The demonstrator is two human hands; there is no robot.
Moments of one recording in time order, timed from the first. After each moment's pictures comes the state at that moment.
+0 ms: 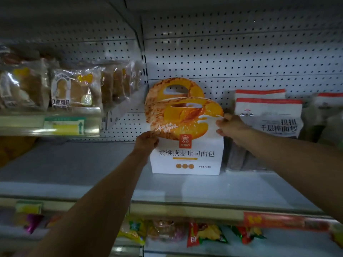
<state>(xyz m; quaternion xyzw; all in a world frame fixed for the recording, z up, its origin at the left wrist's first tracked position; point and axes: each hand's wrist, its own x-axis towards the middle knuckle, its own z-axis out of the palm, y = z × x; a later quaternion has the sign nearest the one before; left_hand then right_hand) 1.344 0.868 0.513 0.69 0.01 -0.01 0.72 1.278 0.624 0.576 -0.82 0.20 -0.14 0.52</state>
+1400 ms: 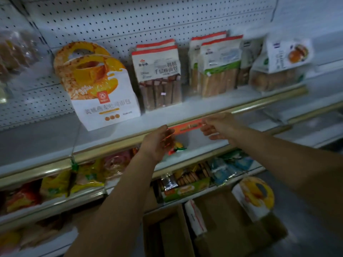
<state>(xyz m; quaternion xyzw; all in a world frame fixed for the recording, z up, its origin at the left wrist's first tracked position) 1.019 0.714 0.490 0.55 0.03 -0.37 0.75 0.904 0.542 0.531 -0.70 0.34 -0.09 0.62</state>
